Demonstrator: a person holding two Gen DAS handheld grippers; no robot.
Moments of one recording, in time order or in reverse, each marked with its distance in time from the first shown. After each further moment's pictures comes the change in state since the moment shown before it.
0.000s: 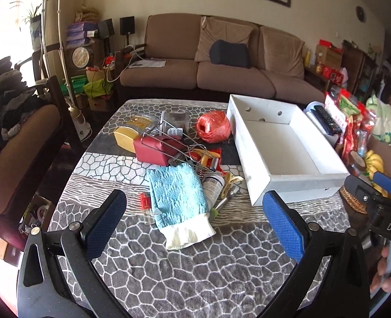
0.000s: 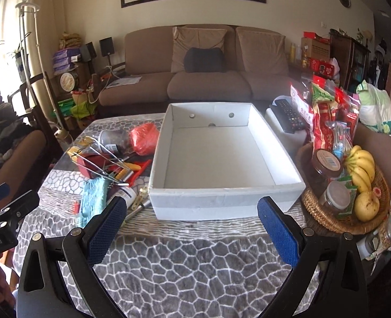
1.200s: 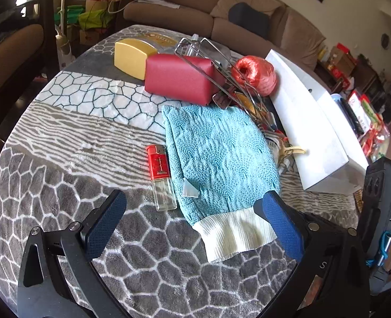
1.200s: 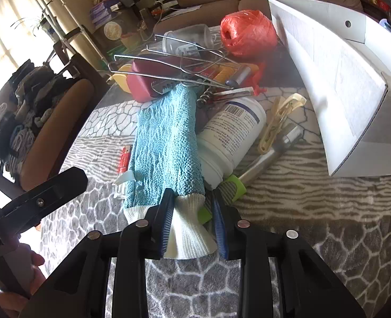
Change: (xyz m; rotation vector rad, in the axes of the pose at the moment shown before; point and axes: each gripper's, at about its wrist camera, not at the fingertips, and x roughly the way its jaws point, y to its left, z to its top) left arm 0.172 0.093 -0.064 -0.201 0.233 -0.148; right arm 0.203 0.123 -0.084 0.071 0.343 0.407
